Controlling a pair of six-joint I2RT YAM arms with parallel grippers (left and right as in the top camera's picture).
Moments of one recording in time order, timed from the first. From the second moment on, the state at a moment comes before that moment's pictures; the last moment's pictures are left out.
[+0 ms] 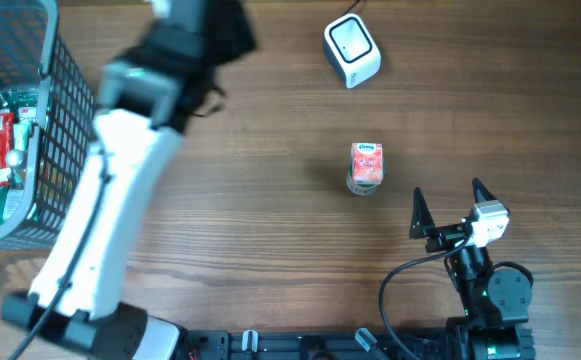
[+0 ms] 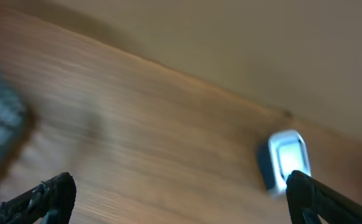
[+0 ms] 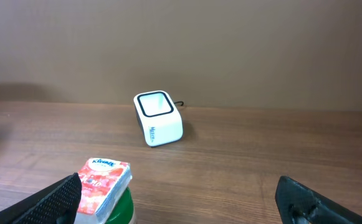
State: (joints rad) left arm -0.34 1.63 1.88 -0.95 -0.38 -0.58; right arm 0.06 0.01 0.01 0.00 -0.12 0.04
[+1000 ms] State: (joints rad) left arm 0.57 1.64 1.88 -1.24 -0.26 -0.58; right arm 0.06 0.01 0.01 0.00 -0.12 0.04
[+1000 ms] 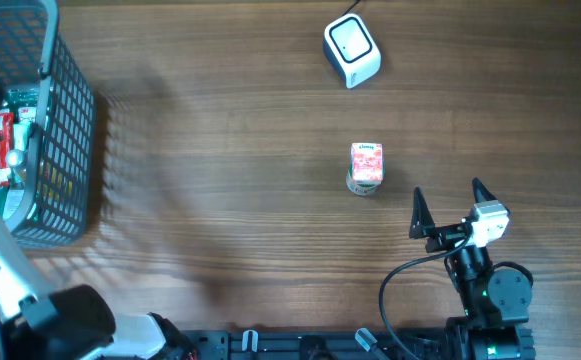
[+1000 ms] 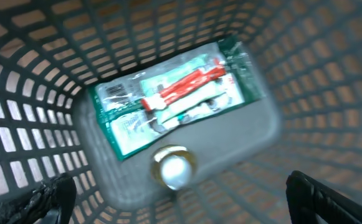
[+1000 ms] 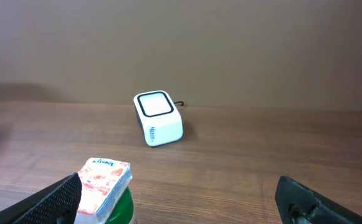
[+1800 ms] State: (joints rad) left arm 0.61 1.84 1.70 -1.18 -0.05 0.01; right arm 0.06 0.01 0.01 0.00 -0.12 0.04
